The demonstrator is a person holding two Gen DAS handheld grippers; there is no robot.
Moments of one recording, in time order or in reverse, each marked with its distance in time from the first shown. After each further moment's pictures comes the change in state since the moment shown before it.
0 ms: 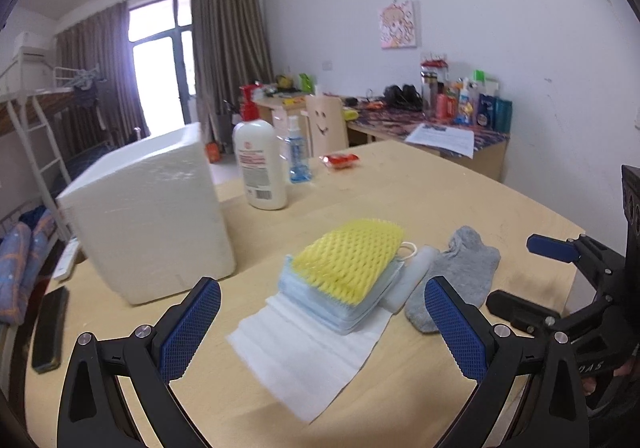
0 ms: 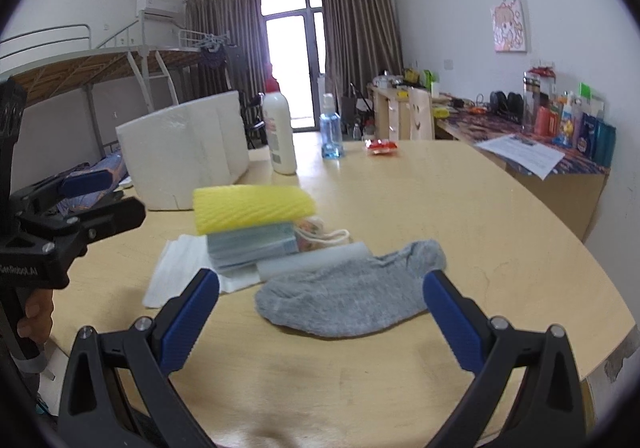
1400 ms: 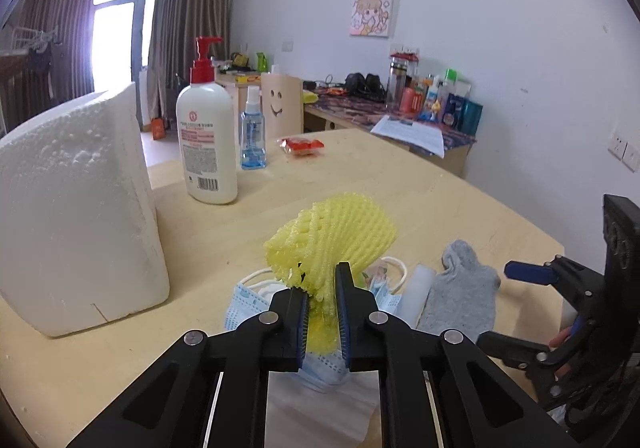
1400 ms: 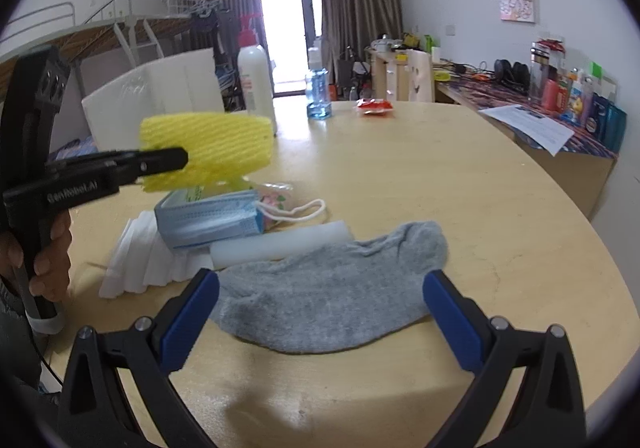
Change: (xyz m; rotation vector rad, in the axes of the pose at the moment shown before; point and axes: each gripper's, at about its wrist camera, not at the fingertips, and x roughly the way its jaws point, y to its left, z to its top) left arm 0.072 0.029 0.012 -0.070 0.036 -0.228; right arm 0.043 -0.017 0.004 -0.016 0.147 -0.006
